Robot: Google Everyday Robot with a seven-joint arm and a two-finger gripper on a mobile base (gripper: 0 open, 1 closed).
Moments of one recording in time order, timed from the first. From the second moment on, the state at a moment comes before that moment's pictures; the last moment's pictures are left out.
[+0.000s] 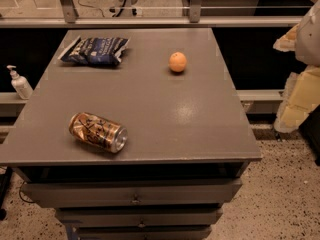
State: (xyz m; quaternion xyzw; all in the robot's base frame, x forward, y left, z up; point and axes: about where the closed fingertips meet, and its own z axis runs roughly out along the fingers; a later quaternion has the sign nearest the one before) arm 0.438 -0.217 0.976 -0.60 0.78 -0.03 0.16
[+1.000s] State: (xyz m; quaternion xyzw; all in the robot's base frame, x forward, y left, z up) arm 0.479 -0.199 0.936 -0.57 0.79 0.02 0.22
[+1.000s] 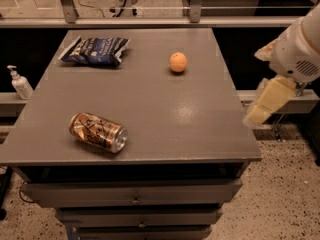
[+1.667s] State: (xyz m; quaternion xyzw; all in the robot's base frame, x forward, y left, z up) arm 0.596 -0.149 0.916 -0.50 0.78 0.09 0.37
